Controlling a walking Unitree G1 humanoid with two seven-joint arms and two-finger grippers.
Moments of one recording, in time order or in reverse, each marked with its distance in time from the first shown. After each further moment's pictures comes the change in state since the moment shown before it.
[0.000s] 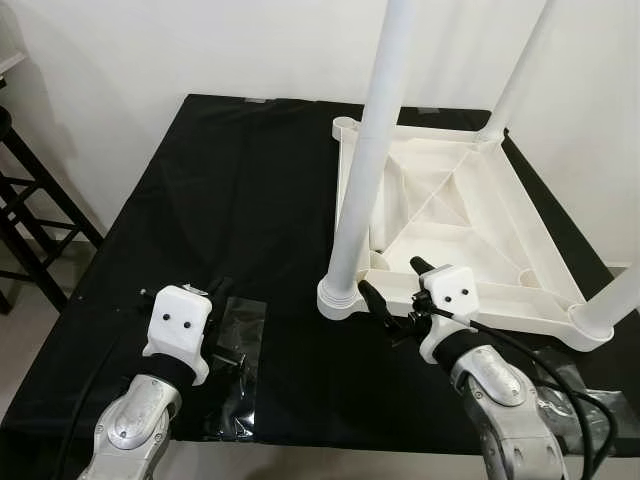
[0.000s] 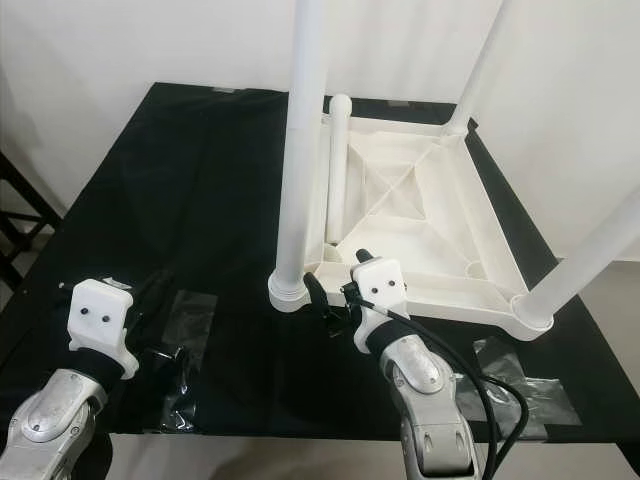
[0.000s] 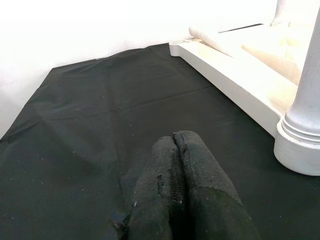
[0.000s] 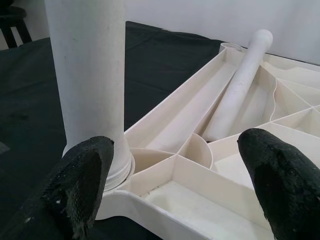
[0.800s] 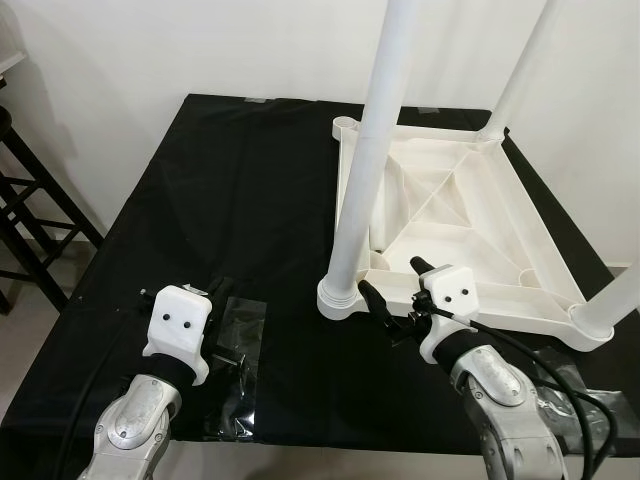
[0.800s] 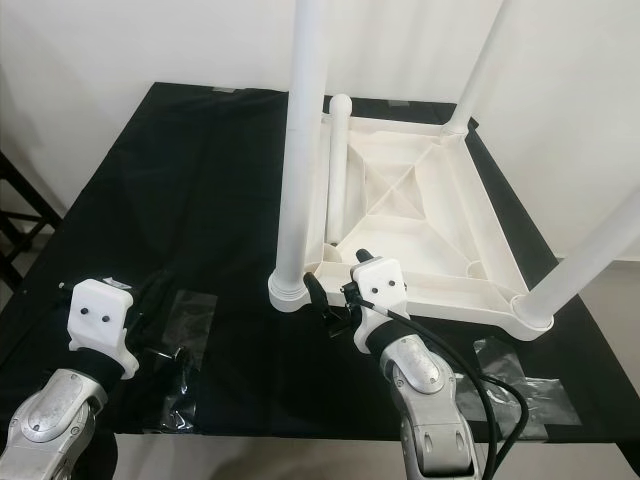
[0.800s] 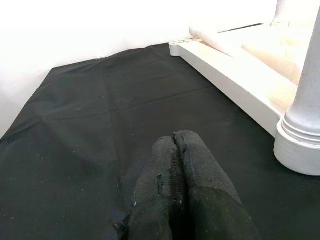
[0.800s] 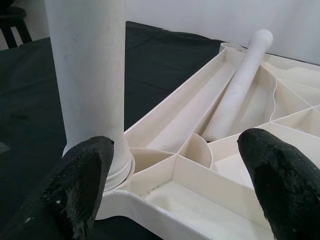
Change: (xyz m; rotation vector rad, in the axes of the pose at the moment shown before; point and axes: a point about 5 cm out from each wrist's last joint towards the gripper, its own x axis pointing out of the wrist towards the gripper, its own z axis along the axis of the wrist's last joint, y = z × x) left arm 0.000 0.000 0.000 0.000 0.000 0.000; right arm 0.000 0.000 0.000 0.000 0.000 0.000
